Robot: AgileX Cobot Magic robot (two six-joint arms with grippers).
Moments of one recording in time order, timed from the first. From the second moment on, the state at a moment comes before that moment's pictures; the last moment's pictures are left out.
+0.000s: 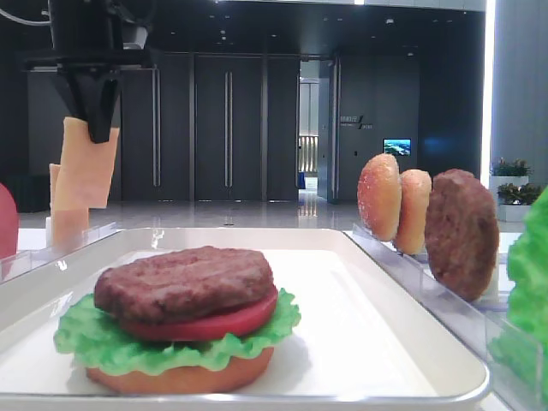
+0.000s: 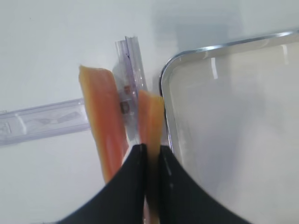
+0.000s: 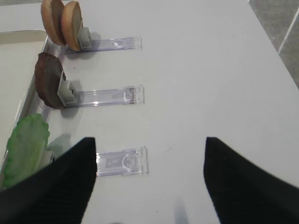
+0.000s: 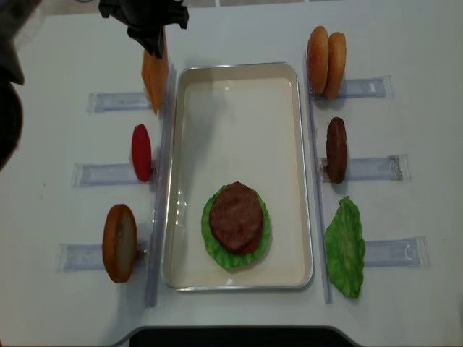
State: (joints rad) left arm -0.30 2.08 -1.91 0.10 1.23 -0.16; right arm -0.05 -0.01 -0.51 0.10 1.13 -0.04
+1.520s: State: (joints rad) left arm -0.32 1.89 -1.55 -0.80 1.23 0.24; right arm -0.05 -0.01 -0.51 0.10 1.13 -0.04
